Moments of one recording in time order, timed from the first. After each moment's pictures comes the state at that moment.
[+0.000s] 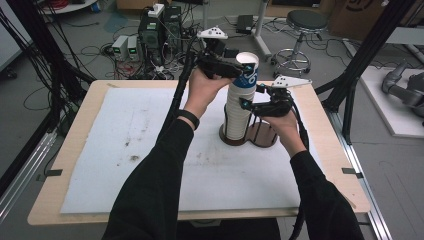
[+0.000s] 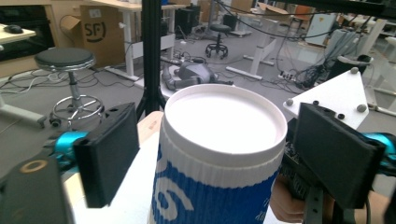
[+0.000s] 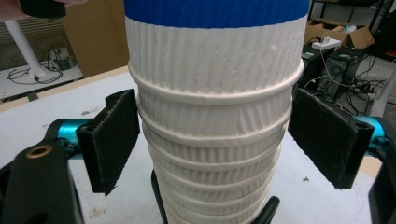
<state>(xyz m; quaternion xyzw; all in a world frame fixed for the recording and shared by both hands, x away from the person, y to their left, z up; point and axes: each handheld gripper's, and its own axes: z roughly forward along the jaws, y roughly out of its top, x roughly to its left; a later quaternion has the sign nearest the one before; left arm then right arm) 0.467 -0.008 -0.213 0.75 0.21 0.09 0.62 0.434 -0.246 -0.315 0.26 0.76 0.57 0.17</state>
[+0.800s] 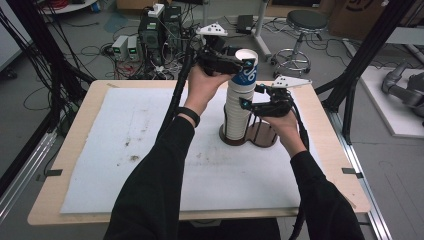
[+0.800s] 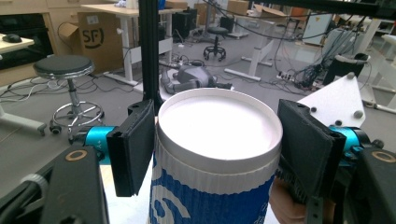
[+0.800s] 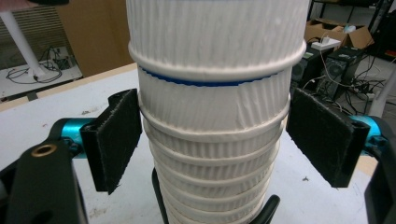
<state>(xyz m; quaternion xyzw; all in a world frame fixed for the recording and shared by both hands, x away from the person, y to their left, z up) 0.468 -0.005 -0.202 0.75 0.19 0.11 0.63 0.433 -0.246 -0.315 0.26 0.76 0.56 0.17</state>
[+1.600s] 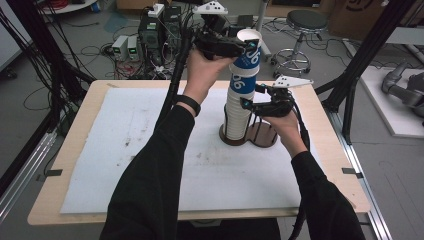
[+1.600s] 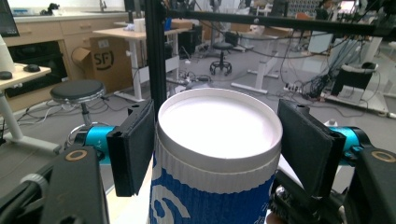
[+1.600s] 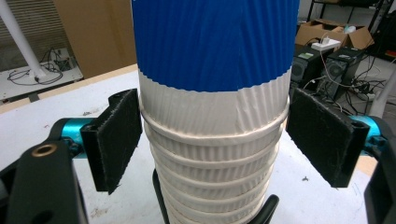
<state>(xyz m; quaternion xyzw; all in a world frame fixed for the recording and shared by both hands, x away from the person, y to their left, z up) 0.459 -0.001 -0.157 0.73 0.18 0.14 0.65 0.432 -0.247 -0.313 0.27 0.76 0.57 0.17</state>
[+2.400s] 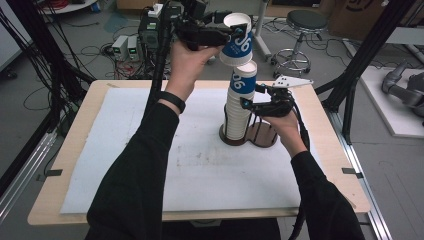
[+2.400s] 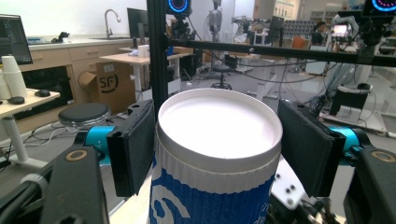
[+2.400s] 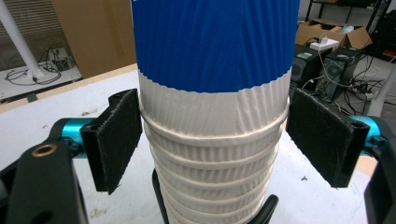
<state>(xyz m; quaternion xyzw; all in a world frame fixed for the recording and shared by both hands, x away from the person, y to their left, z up) 0.434 0.035 -0.128 0.71 0.17 0.16 0.67 0.431 -0.247 -0.313 0.27 0.76 0.57 0.17</state>
